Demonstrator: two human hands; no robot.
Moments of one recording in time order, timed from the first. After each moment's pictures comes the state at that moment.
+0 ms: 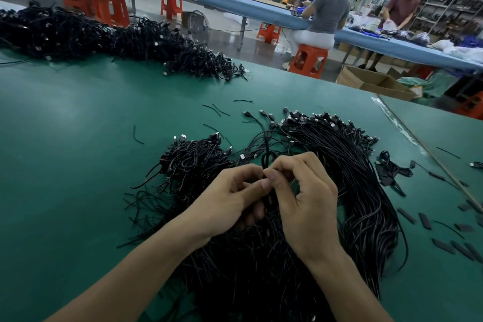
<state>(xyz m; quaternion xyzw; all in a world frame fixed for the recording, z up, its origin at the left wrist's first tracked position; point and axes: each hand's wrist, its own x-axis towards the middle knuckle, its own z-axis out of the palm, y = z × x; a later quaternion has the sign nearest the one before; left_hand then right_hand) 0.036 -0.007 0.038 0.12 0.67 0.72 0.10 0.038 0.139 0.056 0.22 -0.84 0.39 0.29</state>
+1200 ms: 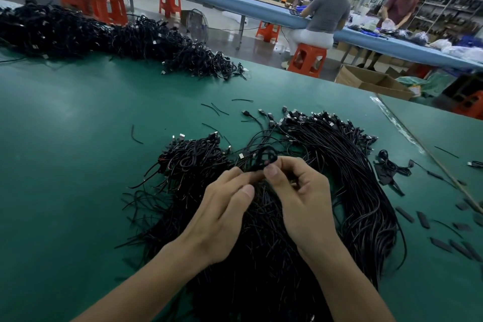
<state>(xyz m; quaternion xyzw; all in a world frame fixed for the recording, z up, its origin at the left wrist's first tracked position) 0.052 -0.005 0.020 0.17 0.78 0.59 -0.13 0.031 0.138 0.050 0.13 -0.75 0.64 0.10</state>
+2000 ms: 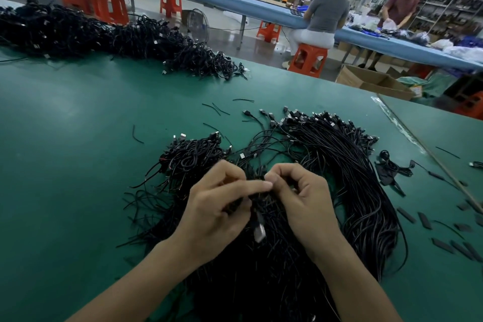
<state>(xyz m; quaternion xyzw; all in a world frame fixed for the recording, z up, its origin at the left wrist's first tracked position) 0.047 -0.016 0.015 0.25 0.77 0.48 -0.34 0.026 0.148 0.046 0.15 -0.79 0.60 0.06</state>
